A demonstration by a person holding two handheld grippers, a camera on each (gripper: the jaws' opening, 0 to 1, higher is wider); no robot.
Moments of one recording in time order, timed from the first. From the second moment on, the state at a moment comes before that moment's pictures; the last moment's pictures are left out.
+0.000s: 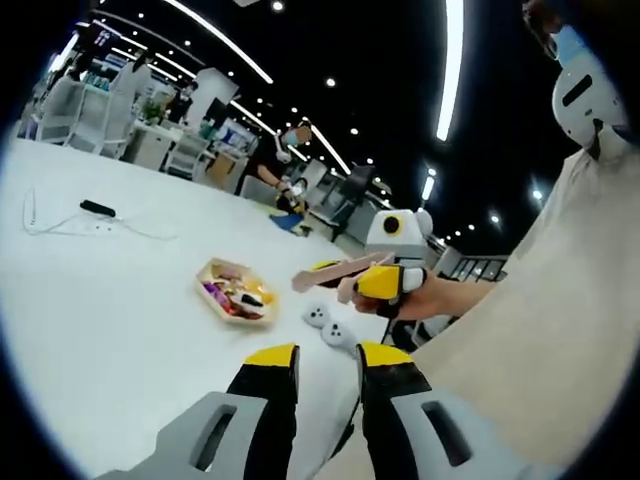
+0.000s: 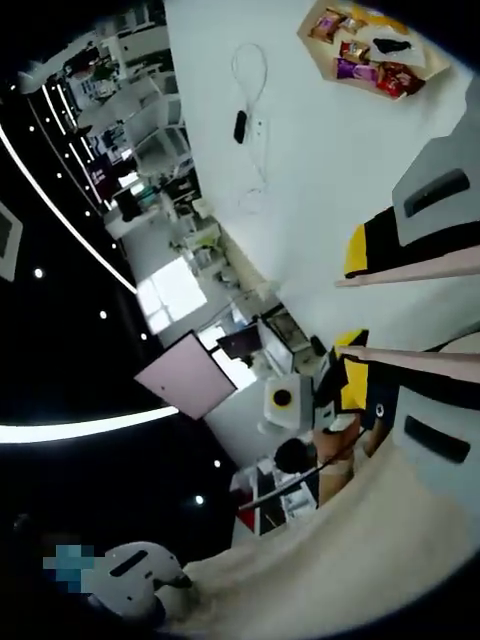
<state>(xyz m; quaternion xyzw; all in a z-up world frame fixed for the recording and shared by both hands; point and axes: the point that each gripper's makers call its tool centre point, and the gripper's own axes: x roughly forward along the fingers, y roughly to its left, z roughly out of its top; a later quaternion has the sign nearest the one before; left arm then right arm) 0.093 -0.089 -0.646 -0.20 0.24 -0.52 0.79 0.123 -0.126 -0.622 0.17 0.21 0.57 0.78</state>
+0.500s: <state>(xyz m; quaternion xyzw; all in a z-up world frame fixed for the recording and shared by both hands) 0.091 -0.096 -0.630 -0.21 0.22 -0.55 0.78 0.112 -0.121 -0.624 0.17 0.22 0.59 0.76</state>
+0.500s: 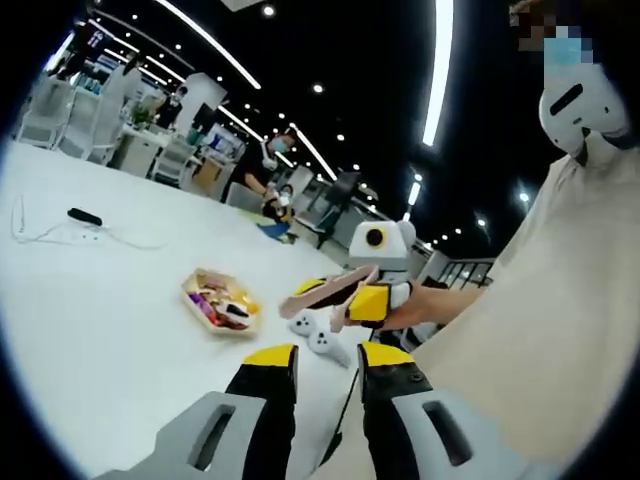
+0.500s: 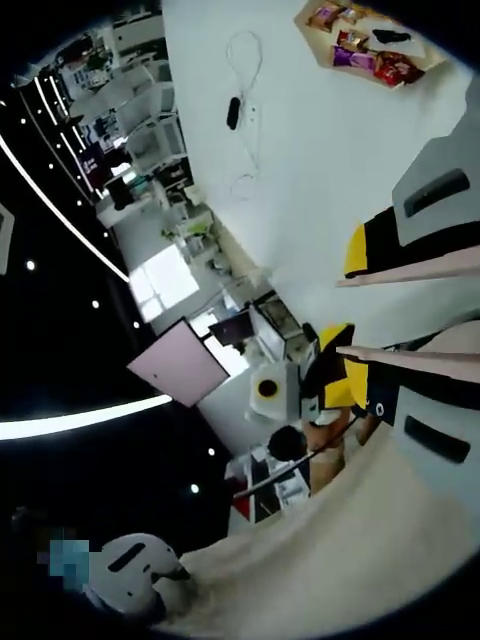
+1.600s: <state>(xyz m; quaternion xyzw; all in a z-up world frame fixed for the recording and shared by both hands) 0.084 -0.113 -0.615 -0.20 0.20 -0.60 0.75 0.101 -0.115 -0.621 0.18 0.23 0.62 0.73</state>
